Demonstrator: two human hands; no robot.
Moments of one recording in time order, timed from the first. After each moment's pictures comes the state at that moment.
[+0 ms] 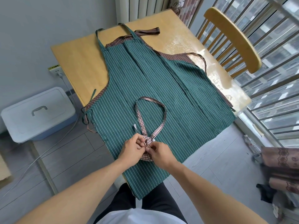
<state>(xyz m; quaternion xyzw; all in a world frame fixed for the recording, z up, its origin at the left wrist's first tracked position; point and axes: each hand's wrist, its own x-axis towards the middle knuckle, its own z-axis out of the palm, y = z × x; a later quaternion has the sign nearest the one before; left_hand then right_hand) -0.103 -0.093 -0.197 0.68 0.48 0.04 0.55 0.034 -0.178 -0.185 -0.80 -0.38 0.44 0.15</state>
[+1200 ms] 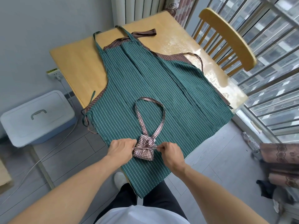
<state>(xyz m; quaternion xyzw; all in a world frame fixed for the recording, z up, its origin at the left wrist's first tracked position) -0.126 -0.068 -0.188 0.90 0.35 -0.15 0.21 0.047 -0.200 -0.180 -0.88 -0.38 0.30 0.05</state>
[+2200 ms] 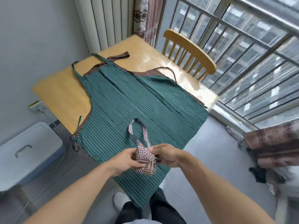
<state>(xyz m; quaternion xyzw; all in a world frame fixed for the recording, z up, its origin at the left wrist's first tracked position) -0.100 -0.062 -0.128 0.53 0.31 -0.15 0.78 0.080 -0.194 -0.127 -0.62 -0.07 0.70 0.35</state>
